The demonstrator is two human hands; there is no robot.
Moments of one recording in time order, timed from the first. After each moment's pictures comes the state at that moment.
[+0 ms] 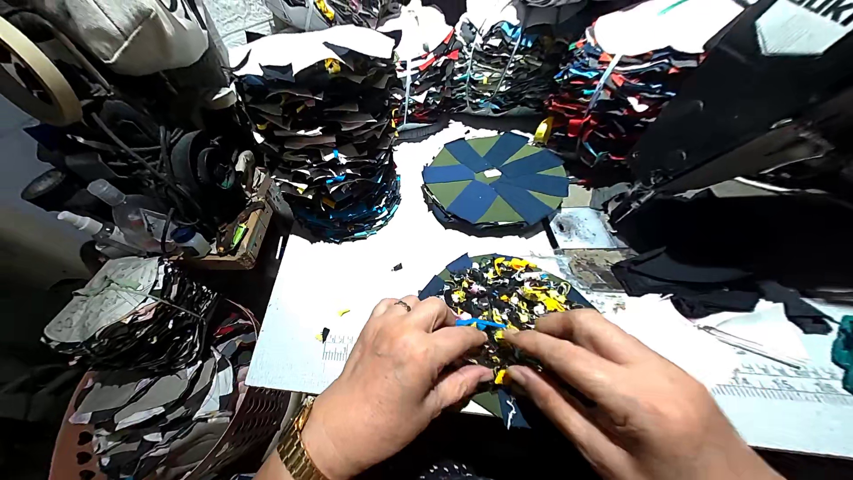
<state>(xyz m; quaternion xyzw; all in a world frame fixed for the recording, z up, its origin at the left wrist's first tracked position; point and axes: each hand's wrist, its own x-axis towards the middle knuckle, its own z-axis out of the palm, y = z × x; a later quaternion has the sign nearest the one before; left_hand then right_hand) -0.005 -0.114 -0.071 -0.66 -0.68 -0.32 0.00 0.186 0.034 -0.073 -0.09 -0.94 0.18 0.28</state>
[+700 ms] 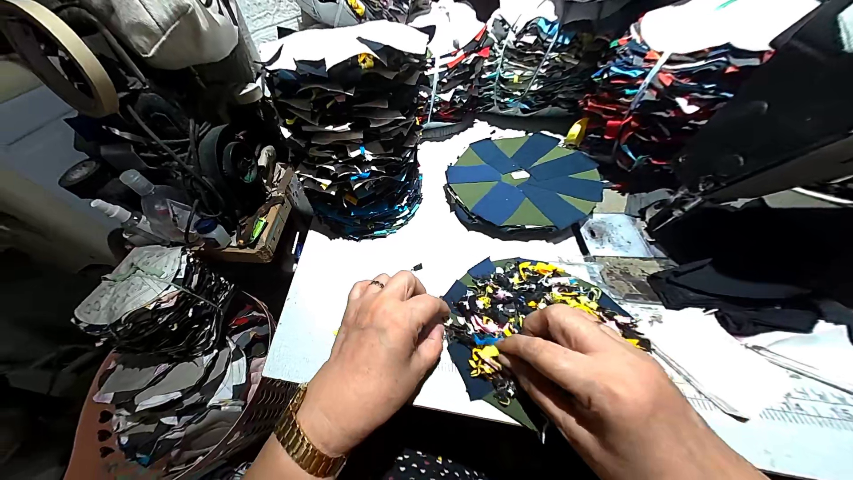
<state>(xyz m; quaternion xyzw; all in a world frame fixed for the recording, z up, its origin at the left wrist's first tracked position) -0.027 -0.123 -0.070 -0.58 -0.76 -0.27 0.05 0.158 0.034 -0.088 -0.06 -0.94 0.15 0.29</state>
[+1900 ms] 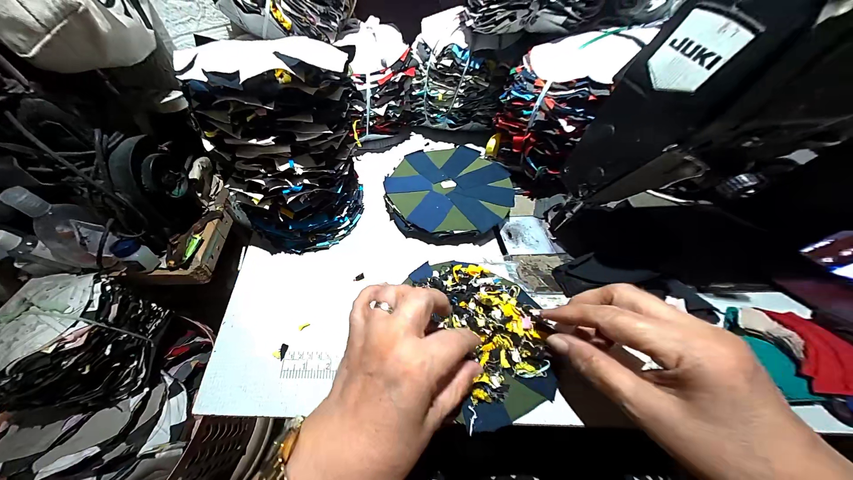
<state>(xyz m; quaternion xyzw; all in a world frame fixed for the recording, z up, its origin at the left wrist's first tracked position) 0.017 -0.091 -0.064 -0.66 -0.67 -0.33 0.08 0.225 0.083 -0.063 -0.19 -0.92 0.19 0.30</state>
